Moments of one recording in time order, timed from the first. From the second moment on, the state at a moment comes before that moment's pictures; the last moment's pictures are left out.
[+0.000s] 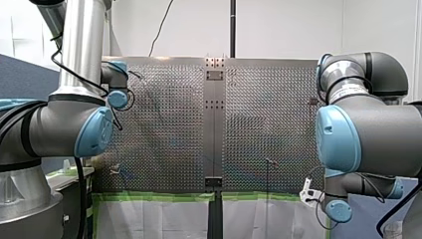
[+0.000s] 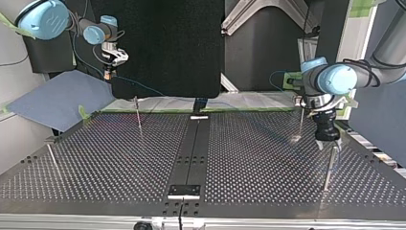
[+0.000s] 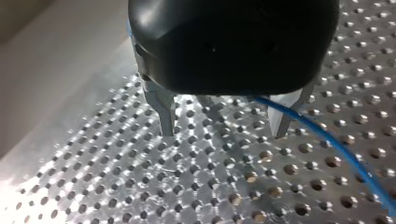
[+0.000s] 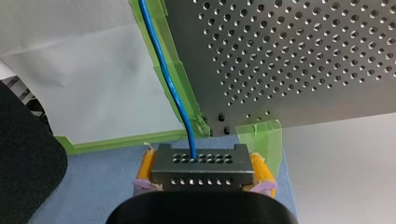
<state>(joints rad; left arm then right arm) 0.17 -1.76 -1.94 -2.40 -1.69 -2.31 1.55 -0.45 1.83 -1.17 1.40 1.81</state>
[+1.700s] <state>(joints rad) 0.19 -1.73 -2.08 -2.39 -1.75 -2.62 1.57 -0.45 1.82 -1.16 1.40 1.82</state>
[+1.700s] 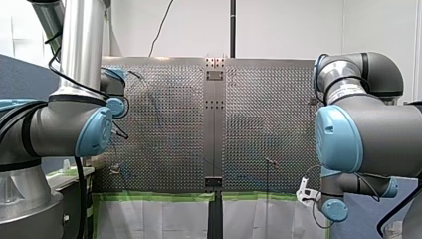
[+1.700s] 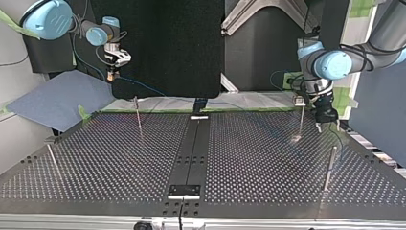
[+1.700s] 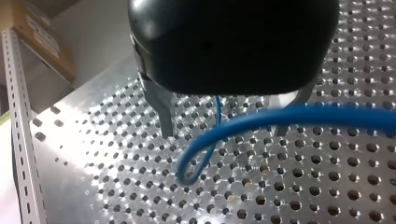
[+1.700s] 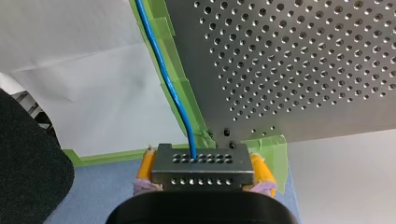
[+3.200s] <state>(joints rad) 0.19 -1.36 -2.12 -2.66 -1.77 -2.32 1.58 -0.45 1.82 -1.16 1.40 1.84</state>
